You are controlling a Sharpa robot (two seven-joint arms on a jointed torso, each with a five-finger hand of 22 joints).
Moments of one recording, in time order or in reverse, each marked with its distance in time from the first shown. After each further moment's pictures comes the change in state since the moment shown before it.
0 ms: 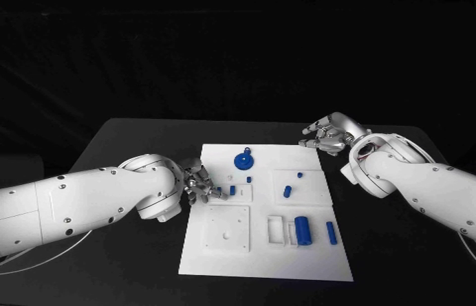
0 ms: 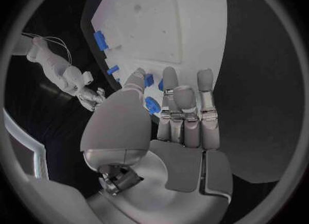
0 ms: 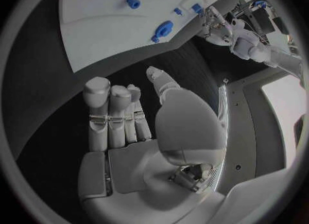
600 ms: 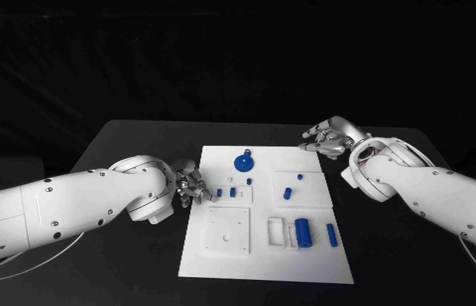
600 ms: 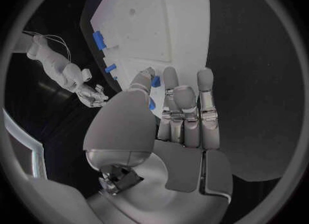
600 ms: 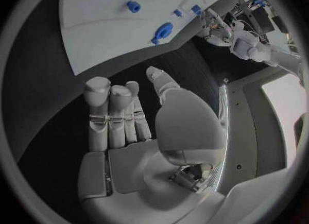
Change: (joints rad) left arm -0.002 -0.045 0.012 0.015 0.000 0.015 -0.002; left_hand 0.086 0.067 0.013 -0.062 0.178 -0.003 -0.014 0.075 0.006 0.000 0.000 -0.026 -0.009 -0.004 -0.004 0.000 -0.002 0.000 0.000 0.000 -0.005 0.000; right arm -0.008 -0.001 0.000 -0.001 0.008 0.000 0.006; right_hand -0.004 0.004 -0.001 -0.010 0.000 0.000 0.000 0.000 0.000 -0.009 -0.002 -0.072 -0.116 0.000 0.000 -0.008 -0.003 0.000 0.000 0.000 -0.015 0.000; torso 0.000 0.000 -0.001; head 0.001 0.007
